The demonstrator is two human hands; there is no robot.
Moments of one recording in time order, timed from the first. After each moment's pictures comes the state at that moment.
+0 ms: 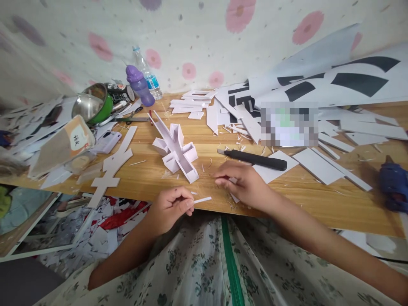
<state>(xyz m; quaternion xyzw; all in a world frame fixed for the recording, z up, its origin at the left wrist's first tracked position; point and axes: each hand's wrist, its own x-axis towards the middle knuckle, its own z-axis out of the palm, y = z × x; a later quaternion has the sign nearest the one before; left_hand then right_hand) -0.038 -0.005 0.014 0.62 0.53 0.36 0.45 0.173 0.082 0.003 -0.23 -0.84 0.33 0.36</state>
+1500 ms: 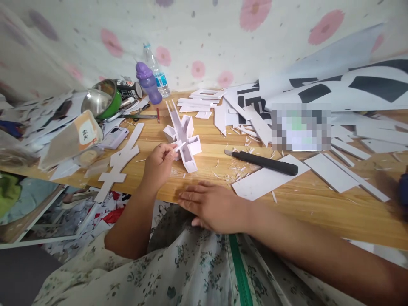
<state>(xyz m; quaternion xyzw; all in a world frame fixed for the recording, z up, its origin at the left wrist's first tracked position) -0.084 0.070 0.002 0.55 0.64 0.50 0.20 0.120 0.064 0.009 -0.06 -0.98 0.17 0.07</state>
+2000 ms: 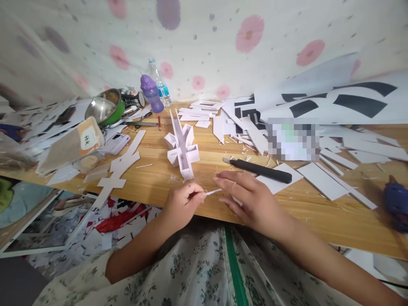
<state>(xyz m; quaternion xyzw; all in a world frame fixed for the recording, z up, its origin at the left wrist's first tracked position) -0.024 0.012 0.009 0.65 0.57 0.41 0.29 0.178 0.066 0.017 -0.23 -0.90 0.09 0.35</state>
